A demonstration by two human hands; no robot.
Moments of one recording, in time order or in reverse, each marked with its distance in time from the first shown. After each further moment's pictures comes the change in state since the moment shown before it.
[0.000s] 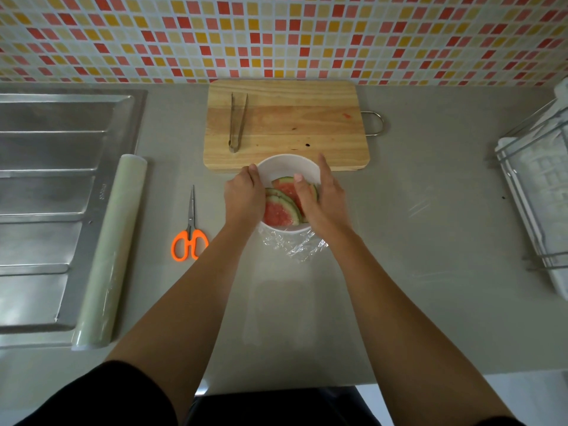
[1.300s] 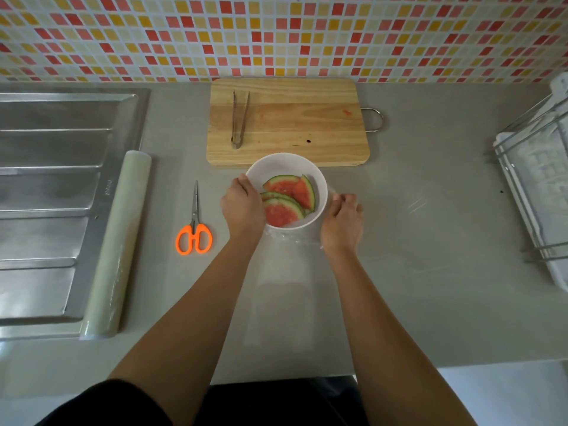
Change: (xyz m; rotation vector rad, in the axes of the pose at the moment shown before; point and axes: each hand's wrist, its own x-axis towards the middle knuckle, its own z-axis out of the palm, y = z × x) left_hand -0.029 -0.003 -0.003 -0.095 0.162 -0.204; right_hand -0.036 0.012 0.001 0.000 0.316 0.385
